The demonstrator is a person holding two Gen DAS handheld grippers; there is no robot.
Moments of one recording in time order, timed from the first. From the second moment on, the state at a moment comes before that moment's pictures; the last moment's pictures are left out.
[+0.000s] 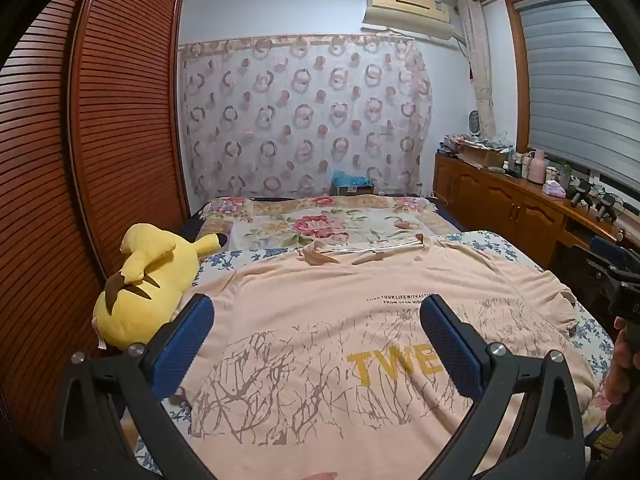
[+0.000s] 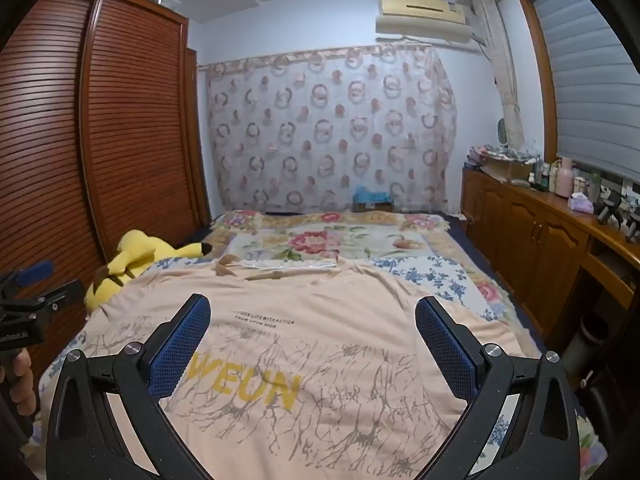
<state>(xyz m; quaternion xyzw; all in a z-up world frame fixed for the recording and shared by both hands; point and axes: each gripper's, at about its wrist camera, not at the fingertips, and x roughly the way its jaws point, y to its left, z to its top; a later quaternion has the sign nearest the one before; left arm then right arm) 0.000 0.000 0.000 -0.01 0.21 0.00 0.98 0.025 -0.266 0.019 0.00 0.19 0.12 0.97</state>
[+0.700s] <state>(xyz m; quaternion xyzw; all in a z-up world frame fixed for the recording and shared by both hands) -0.002 -0.002 0.004 0.00 0.20 0.01 0.98 0.026 -0.264 0.018 0.00 0.19 0.12 0.97</state>
